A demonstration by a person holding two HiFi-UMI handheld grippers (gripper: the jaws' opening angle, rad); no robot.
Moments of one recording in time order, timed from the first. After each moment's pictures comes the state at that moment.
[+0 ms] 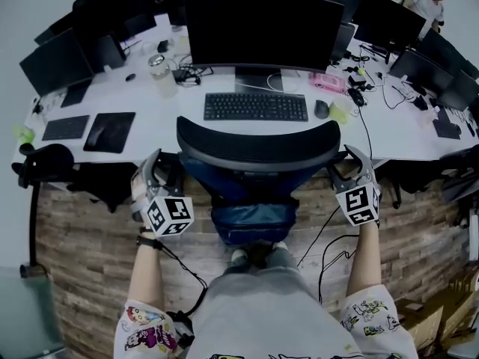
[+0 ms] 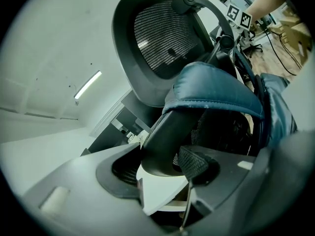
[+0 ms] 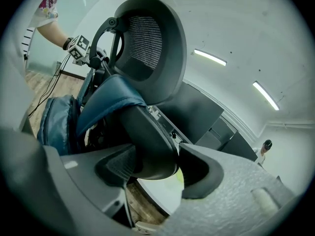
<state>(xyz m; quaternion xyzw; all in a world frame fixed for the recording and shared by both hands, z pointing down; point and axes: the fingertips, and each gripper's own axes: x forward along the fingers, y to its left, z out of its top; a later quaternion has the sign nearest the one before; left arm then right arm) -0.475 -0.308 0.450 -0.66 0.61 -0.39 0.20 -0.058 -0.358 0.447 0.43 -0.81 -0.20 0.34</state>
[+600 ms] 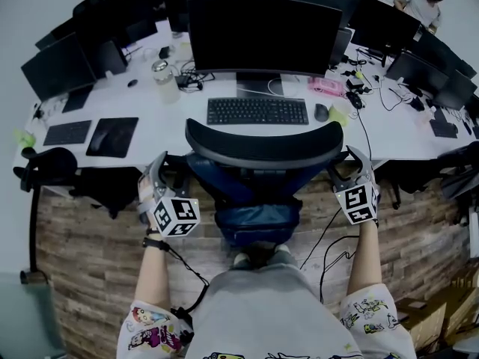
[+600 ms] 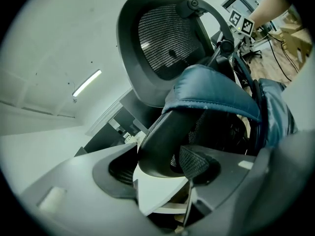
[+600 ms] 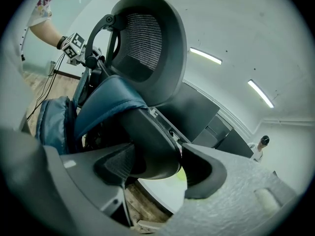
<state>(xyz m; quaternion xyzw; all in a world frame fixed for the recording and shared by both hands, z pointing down) -0.473 -0.309 0.452 -0.68 0.60 -0.38 0.19 -0.060 -0.356 0.448 0.45 -0.80 -0.19 0.34</state>
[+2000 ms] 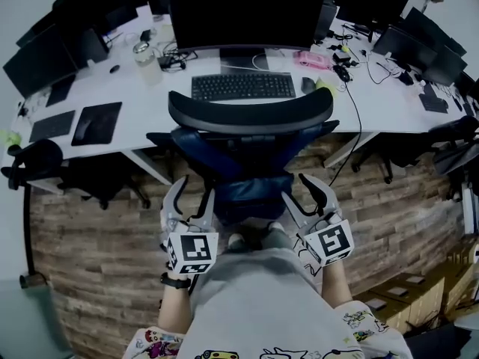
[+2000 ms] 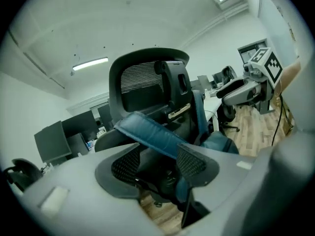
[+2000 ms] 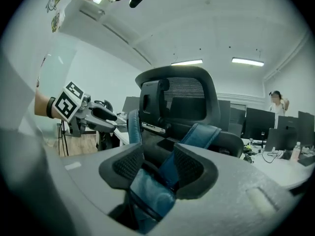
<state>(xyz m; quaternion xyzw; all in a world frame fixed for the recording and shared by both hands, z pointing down) -0.366 -0.192 0.451 -0.79 0.56 -0.24 0.06 -0.173 -0.188 0.434 0.42 -0.90 -0.04 0.13</state>
